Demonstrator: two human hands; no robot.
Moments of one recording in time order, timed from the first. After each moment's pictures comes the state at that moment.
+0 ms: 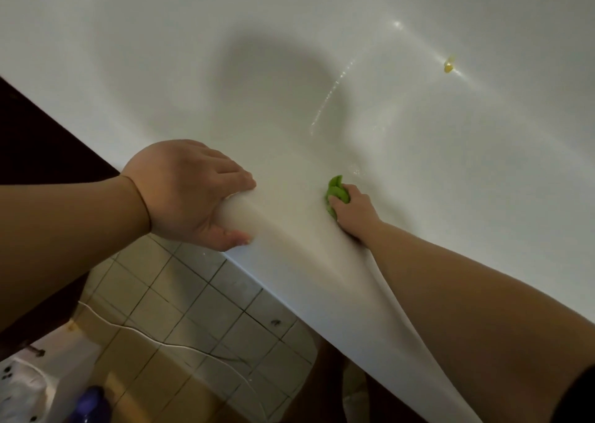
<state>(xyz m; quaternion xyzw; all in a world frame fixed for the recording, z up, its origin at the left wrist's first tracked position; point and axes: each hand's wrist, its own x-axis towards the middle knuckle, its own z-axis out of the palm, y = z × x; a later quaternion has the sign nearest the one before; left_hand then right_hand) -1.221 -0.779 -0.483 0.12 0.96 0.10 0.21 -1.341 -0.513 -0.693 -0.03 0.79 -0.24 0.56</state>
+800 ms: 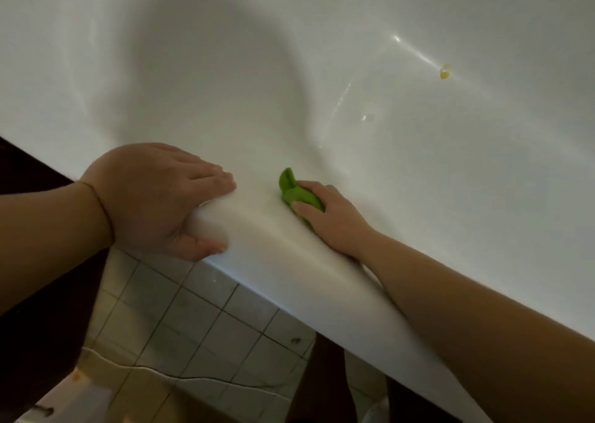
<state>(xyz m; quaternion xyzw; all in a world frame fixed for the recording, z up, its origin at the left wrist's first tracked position) -1.222 -0.874 -0.484 0.19 0.96 0.11 0.18 -1.326 -0.601 -0.604 -0.16 0.76 -0.31 0.55</state>
